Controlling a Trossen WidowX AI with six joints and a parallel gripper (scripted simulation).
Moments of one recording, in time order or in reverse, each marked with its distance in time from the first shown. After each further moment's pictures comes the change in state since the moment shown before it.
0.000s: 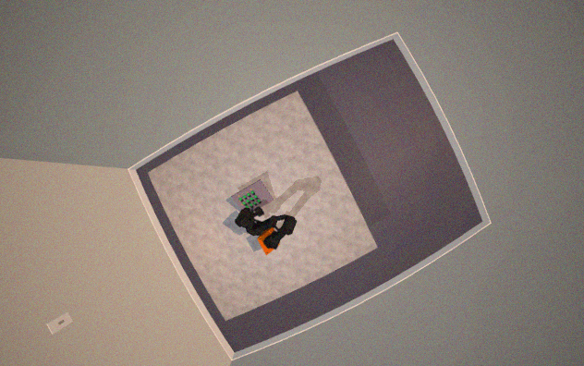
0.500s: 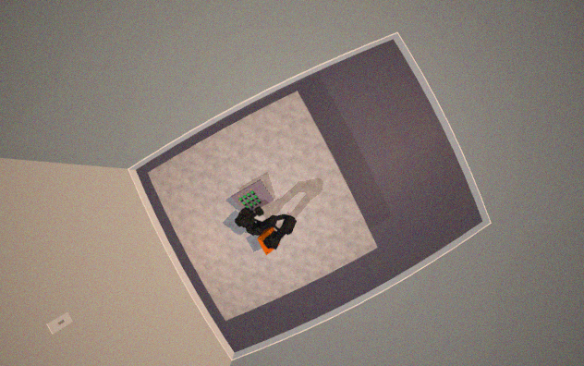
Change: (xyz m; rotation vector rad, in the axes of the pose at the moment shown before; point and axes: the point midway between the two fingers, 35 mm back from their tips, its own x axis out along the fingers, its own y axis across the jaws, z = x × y) arm 0.002 0.000 0.000 0.002 -0.002 0.000
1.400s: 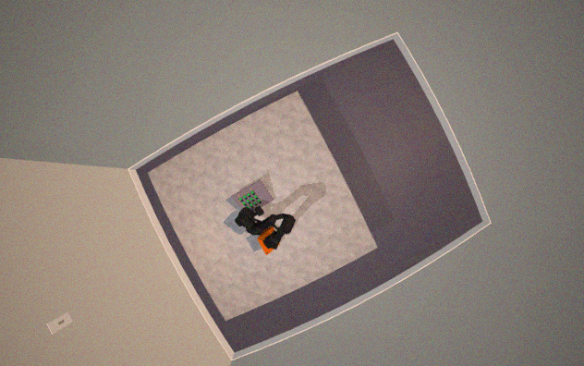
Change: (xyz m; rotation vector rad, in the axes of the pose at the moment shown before) arm 0.004 0.000 -0.001 -0.001 0.001 0.000
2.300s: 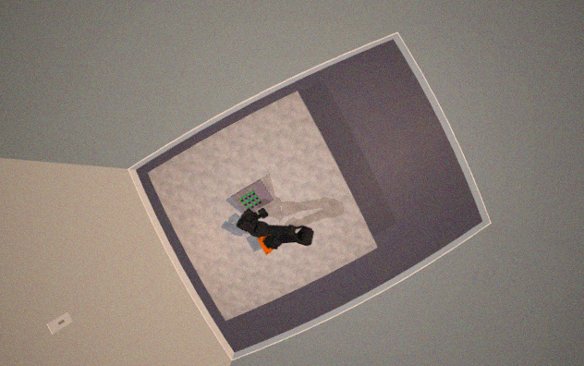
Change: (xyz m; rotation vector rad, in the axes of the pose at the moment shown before) arm -0.063 -0.027 0.013 -0.016 0.049 0.018
